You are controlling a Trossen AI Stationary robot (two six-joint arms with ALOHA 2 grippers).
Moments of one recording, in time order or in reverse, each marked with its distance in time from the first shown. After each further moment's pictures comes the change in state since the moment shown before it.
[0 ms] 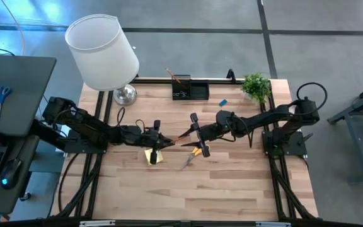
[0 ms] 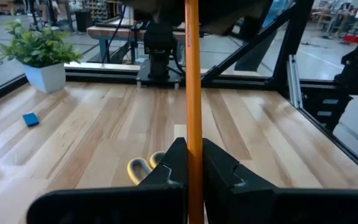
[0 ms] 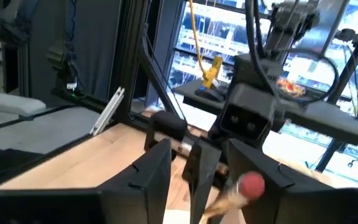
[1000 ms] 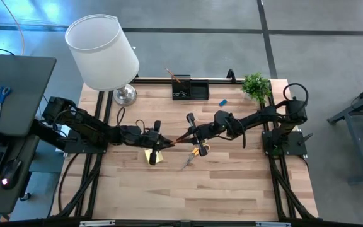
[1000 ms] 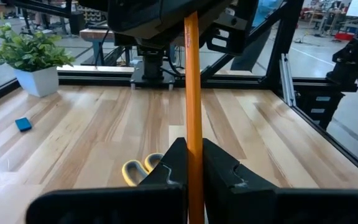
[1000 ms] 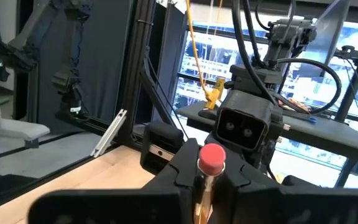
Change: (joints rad) left arm 0.000 0.000 0.000 0.006 0.021 0.018; right arm -0.030 0.146 0.000 0.272 -0.076 0.083
